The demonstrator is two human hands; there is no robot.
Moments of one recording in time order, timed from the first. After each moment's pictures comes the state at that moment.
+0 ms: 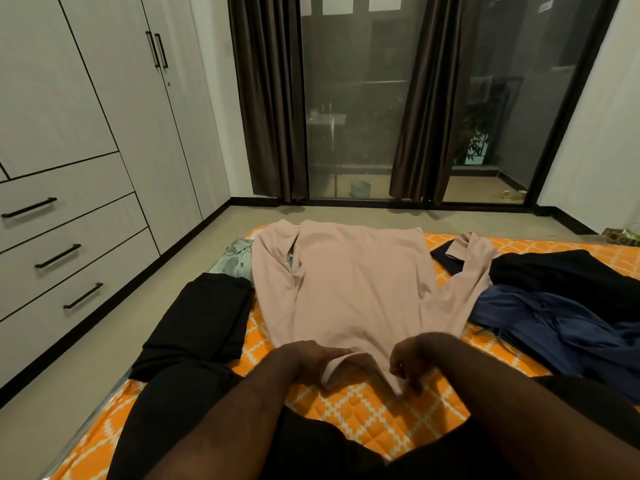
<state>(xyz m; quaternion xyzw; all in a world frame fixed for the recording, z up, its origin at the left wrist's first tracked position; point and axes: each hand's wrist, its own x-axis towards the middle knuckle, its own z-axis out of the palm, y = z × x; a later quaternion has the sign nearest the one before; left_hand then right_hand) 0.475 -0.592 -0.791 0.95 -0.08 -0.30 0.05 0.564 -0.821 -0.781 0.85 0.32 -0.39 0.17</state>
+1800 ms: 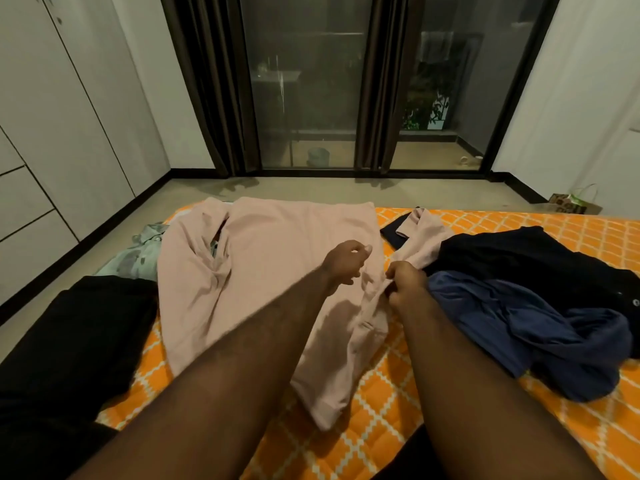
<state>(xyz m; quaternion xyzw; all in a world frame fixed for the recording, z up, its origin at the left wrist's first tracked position) 0.682 -0.758 -0.751 0.83 0.05 -0.06 0.56 0.676 -0.888 -0.758 0.57 -0.31 -0.02 -0.76</state>
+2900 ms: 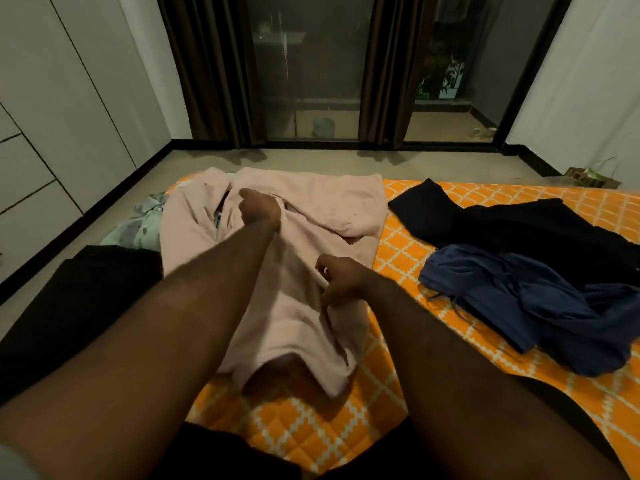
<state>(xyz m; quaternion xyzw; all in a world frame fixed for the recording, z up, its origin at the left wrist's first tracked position) 0.725 -0.622 -0.749 0.79 0.39 0.22 0.41 0.657 -0.822 -0.784 0.91 0.28 -0.21 -0.23</state>
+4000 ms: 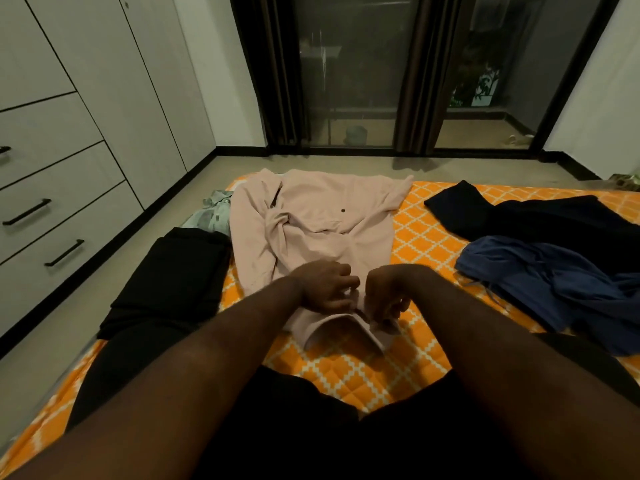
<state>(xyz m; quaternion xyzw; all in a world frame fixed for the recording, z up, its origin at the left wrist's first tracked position) 0.556 -0.618 -0.804 0.94 -0.35 0.02 -0.06 0.594 -0.807 -0.761 0.89 0.23 -0.39 0.00</state>
